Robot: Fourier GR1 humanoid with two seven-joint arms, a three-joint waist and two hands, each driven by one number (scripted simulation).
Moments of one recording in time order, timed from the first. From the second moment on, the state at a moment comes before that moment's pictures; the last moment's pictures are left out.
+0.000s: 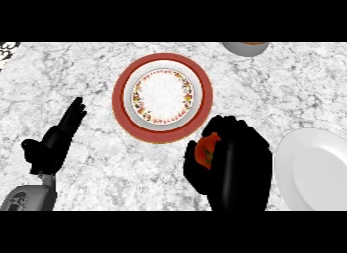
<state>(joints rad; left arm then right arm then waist) -0.11 0.23 0.01 -1.35 0.04 -0.05 -0.08 -0.36 -0.03 0.68 -1.90 1.47 0.02 1.14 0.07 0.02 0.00</state>
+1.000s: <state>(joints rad) -0.14 0.20 -0.01 -1.31 0.01 -0.05 -0.12 -0.80 -0.01 0.37 -1.24 1.16 -0.35 1.14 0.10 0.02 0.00</state>
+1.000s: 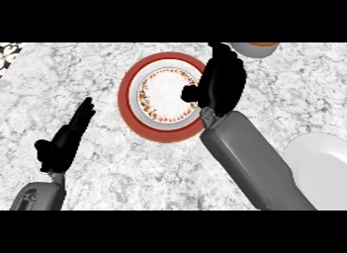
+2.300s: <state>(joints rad) -0.04 0.23 0.05 -1.38 0.03 -0.05 -0.10 -0.20 -0.05 0.55 -1.65 1.06 -1.08 0.96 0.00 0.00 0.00</state>
